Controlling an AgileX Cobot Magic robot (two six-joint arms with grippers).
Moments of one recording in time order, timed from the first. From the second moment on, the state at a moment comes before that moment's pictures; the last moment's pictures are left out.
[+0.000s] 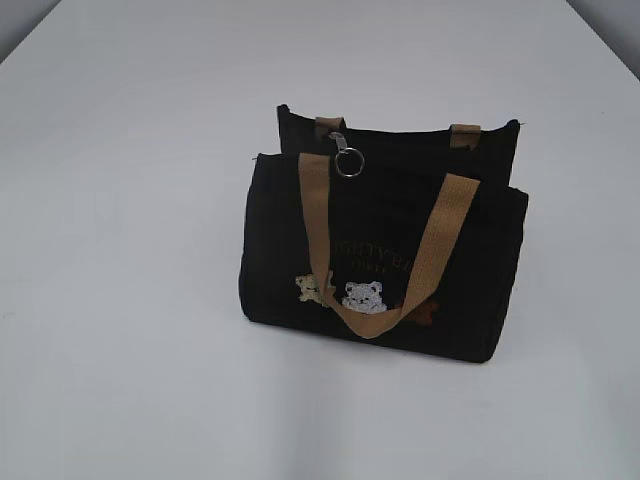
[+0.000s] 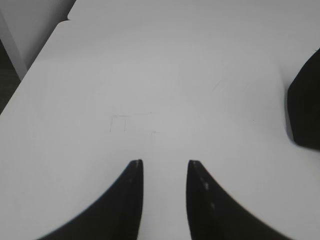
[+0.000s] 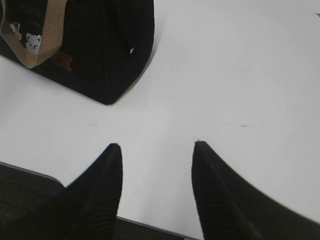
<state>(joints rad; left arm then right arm) -0.07 -0.01 -0.53 0.03 1.06 0.02 0.03 -0.01 -0.49 0.17 1.11 -0.29</state>
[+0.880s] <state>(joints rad) -0.07 0.03 -0.54 -0.07 1.02 0.07 0.03 -0.01 -0.49 0.17 1.11 -0.29</state>
